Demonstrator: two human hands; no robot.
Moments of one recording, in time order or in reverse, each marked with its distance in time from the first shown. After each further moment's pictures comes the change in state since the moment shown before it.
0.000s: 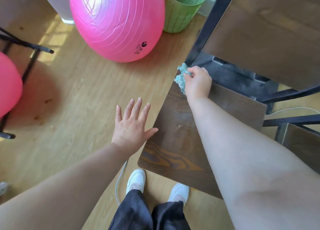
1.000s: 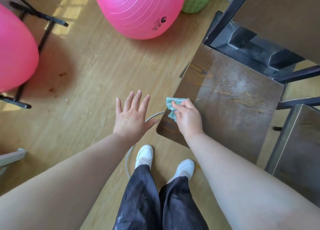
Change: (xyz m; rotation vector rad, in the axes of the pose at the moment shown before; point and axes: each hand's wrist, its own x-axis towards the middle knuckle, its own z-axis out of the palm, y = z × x) left_hand -0.090 -0.042 0.026 -0.039 -0.028 -0.098; right_hand -0.210 0.044 0.024 -0.135 -0.368 -0.301
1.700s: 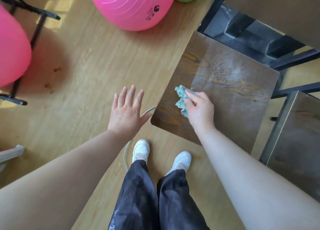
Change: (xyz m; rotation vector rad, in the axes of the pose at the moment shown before) left_hand -0.008 0.009 0.007 -0.052 0.046 0.007; right_hand -0.014 0.012 -0.050 0.258 0.161 0.200
